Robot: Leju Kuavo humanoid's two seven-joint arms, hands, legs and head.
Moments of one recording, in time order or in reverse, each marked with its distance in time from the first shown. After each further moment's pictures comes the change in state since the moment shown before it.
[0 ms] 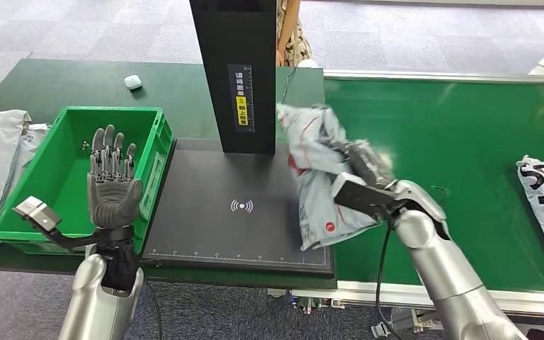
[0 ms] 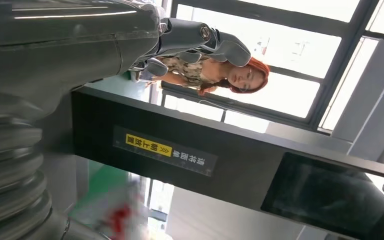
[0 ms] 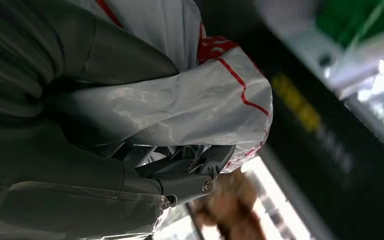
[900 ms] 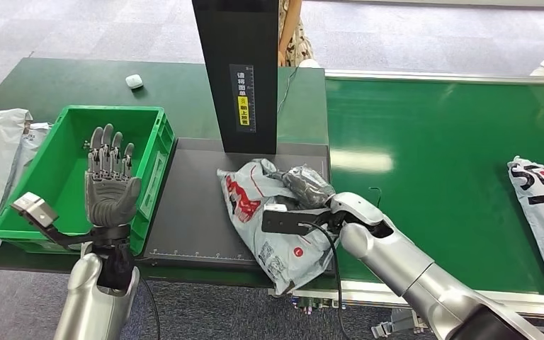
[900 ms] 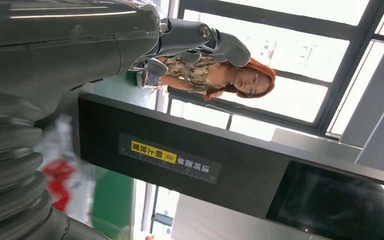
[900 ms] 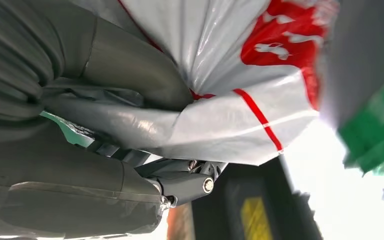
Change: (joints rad) left arm 0.008 0.015 0.001 -0.021 0.010 0.020 0.039; right arm -0.169 0.022 0.473 0.212 0.000 -0.186 0.210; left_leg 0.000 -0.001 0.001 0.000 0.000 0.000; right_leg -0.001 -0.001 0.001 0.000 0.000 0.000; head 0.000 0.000
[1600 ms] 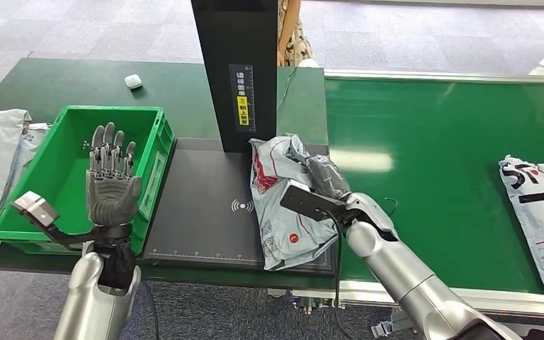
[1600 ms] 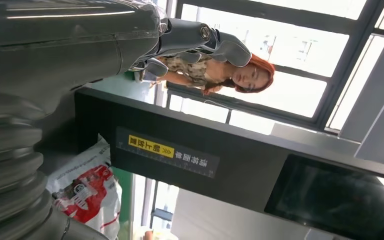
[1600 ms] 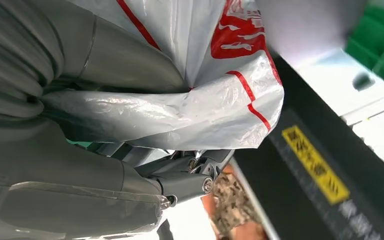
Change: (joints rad) left arm -0.012 0.010 -0.031 0.001 0.018 0.013 -0.003; right arm 0.091 0.066 -0.218 0.026 -0.064 -0.131 -0.063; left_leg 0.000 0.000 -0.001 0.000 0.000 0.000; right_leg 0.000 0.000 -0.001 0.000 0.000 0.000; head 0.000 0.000
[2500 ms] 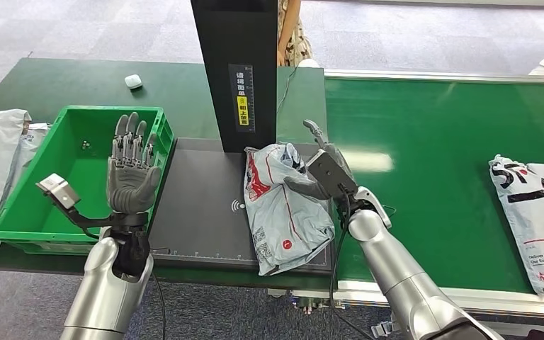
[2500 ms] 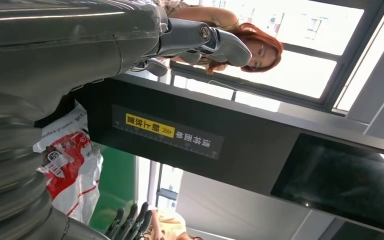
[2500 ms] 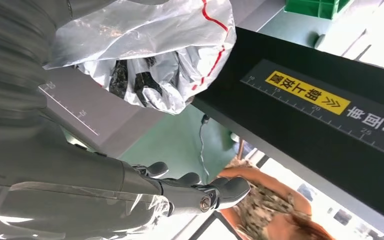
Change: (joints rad) left arm -0.084 0.000 -0.066 0.112 0.021 -0.014 -0.011; right arm 0.007 0.109 -0.209 0.097 -0.206 0.032 -0.102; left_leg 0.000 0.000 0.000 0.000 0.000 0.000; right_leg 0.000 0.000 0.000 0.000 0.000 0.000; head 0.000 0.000
